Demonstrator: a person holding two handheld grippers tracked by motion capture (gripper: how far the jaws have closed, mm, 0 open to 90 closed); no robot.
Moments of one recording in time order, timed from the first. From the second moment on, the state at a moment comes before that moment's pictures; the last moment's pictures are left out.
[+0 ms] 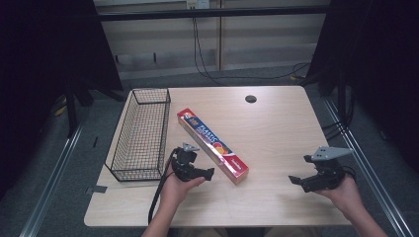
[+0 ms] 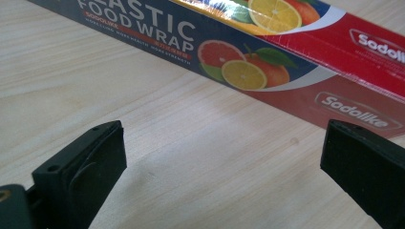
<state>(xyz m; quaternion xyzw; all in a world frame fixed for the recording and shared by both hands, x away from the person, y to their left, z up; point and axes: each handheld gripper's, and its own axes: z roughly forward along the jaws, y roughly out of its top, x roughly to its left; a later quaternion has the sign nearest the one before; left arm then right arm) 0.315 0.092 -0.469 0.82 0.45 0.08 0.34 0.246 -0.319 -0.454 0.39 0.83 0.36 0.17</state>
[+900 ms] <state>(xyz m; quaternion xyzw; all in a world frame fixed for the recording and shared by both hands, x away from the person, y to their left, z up) 0.371 0.062 -0.445 0.77 0.55 0.06 0.33 0.247 -0.320 -0.455 0.39 0.83 0.36 0.16</state>
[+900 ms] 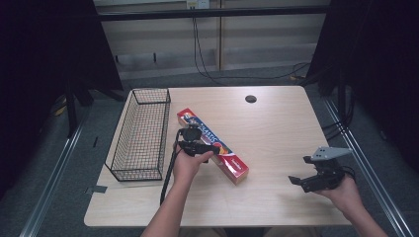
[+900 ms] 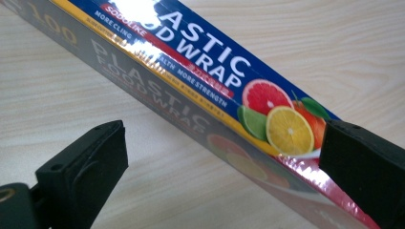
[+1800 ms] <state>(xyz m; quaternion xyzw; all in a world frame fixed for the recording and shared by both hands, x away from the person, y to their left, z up) 0.402 0.035 -0.449 0.75 0.60 0.07 0.28 0.247 -0.318 -0.455 0.40 0.83 0.37 0.15</state>
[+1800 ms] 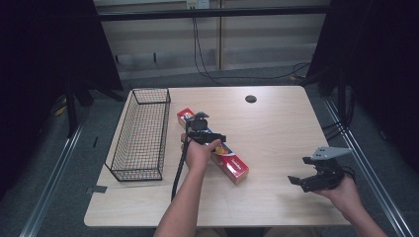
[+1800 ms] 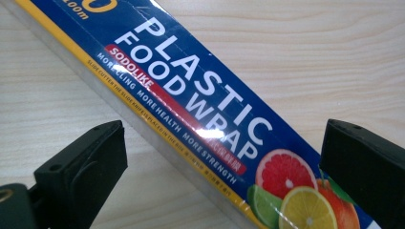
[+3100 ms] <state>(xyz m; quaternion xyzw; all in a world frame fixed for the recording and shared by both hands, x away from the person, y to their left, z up) 0.408 0.018 -0.458 0.71 0.66 0.06 0.24 0.247 -0.320 -0.455 0.40 0.82 0.37 0.15</state>
